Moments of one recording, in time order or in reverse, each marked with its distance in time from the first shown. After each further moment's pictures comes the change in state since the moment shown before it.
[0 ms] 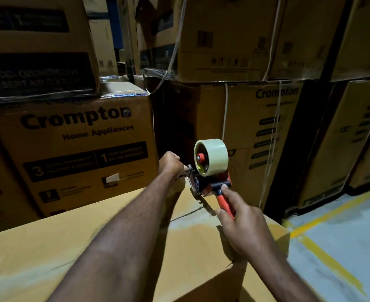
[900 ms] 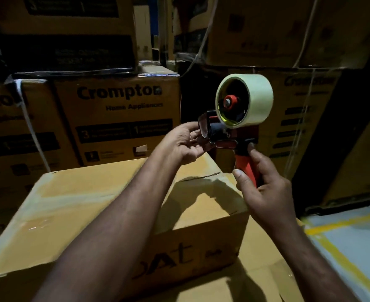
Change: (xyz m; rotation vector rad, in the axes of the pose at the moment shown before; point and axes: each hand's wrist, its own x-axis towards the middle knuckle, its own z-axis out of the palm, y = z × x) left_hand -0.187 0.065 -0.103 -1.086 -0.420 -0.383; right_hand -0.057 -0.007 -0.044 0.333 0.219 -0.364
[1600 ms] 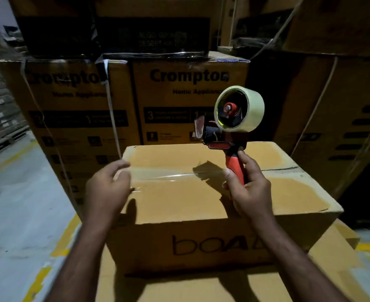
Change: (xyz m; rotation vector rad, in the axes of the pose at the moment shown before) left_hand -0.208 0.018 -0.294 0.961 0.834 0.700; right_hand -0.053 -0.078 0.177 0.291 -0.181 0.065
